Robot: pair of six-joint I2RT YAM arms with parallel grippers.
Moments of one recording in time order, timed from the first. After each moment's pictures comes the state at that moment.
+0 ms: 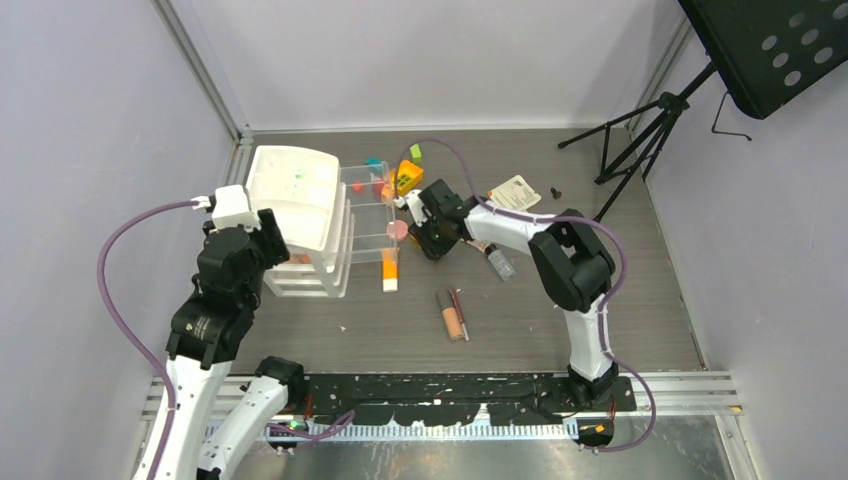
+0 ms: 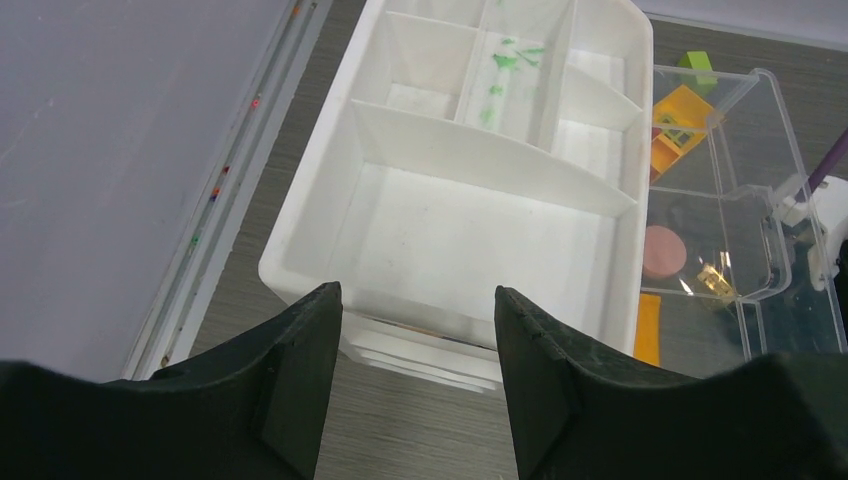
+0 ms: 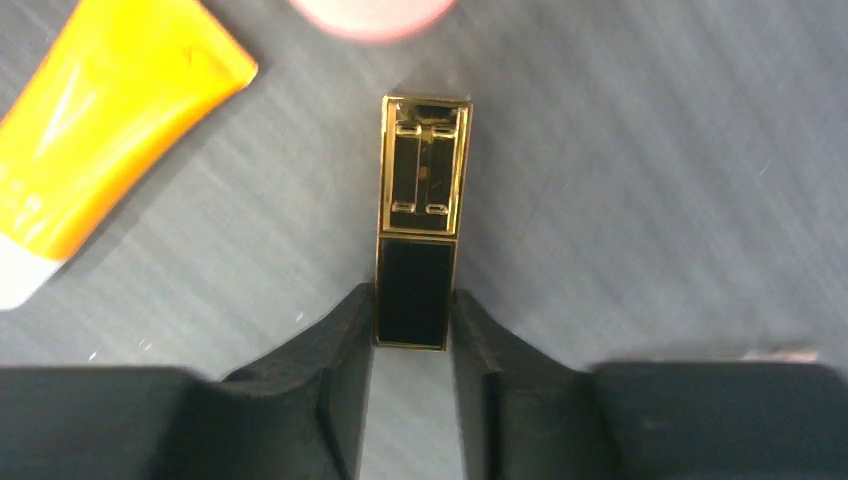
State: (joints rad) left arm -0.27 0.63 1.00 -0.71 -0.46 -0.18; right arm 0.68 2.07 1.48 -0.44 -0.11 -0.17
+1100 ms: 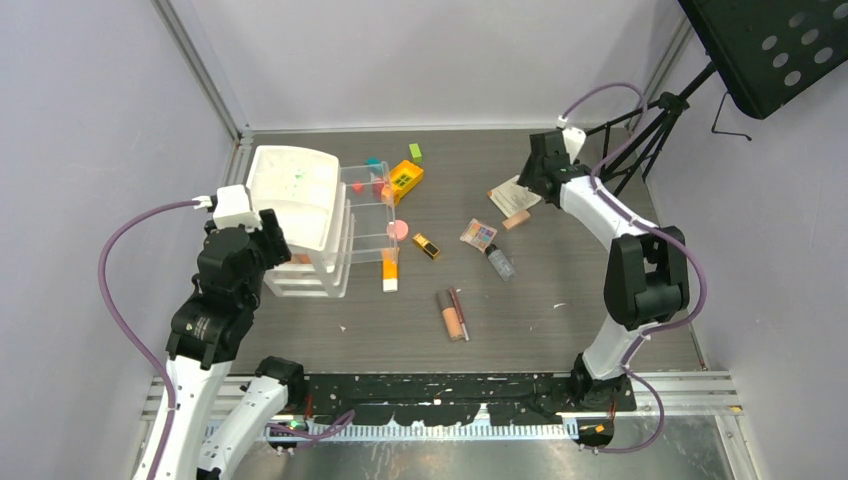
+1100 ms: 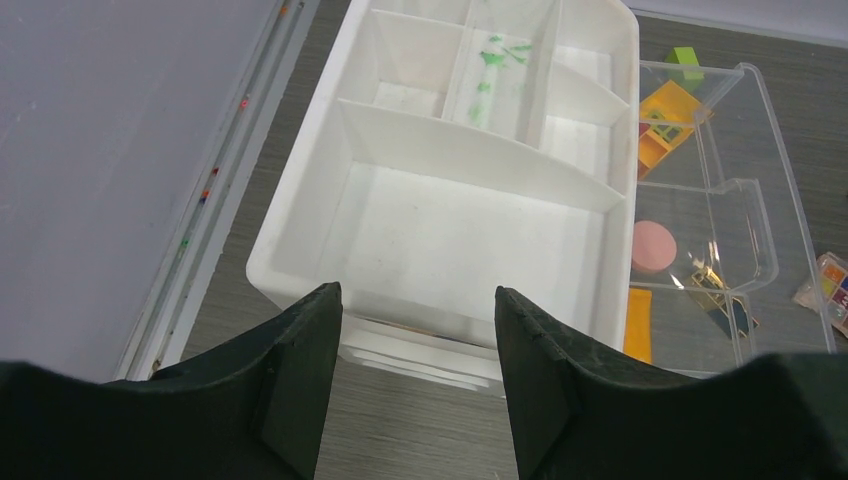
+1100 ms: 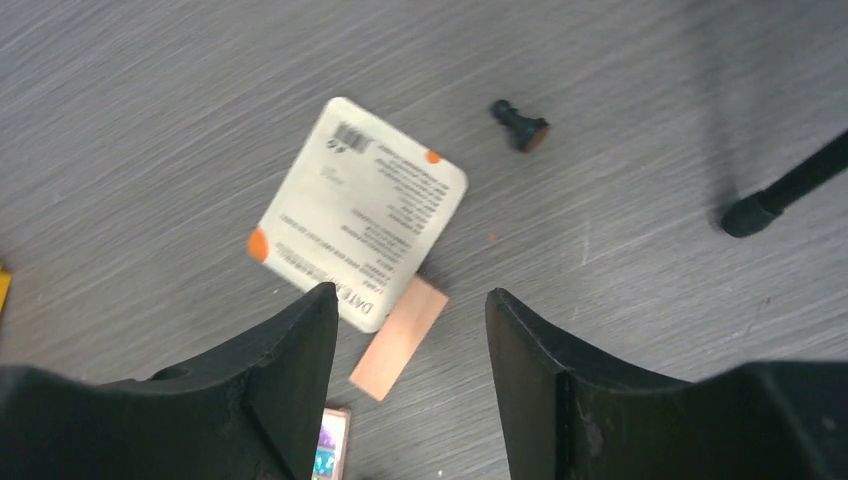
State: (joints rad) left arm -0.27 0.63 1.00 -0.71 -0.44 -0.18; right arm 0.25 1.73 1.33 -0.36 0.40 0.52
